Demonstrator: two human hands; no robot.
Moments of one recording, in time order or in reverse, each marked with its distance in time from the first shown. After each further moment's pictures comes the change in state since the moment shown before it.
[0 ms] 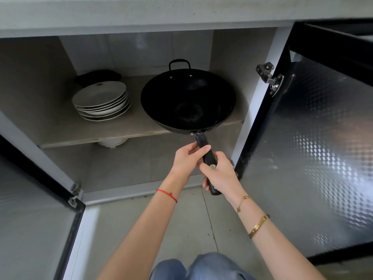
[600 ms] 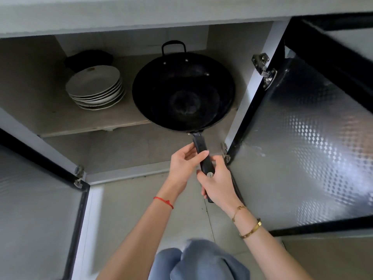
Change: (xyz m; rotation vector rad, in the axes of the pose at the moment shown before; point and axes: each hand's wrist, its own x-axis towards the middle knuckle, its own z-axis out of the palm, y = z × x) left_hand -0.050 0.007 0.008 -0.089 0.021 -0.037; right_hand -0.053 -0.006 -0.008 -0.049 0.030 0.039
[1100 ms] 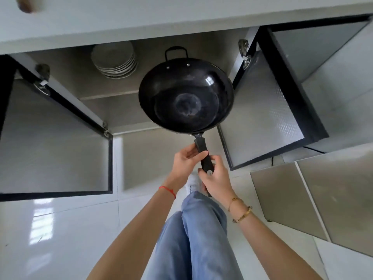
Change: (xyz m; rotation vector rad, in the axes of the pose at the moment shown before) left_hand -0.224 0.122 0.031 -0.058 0.012 -0.281; right_hand -0.222 -0.105 -0.047 -0.057 -0.049 0.228
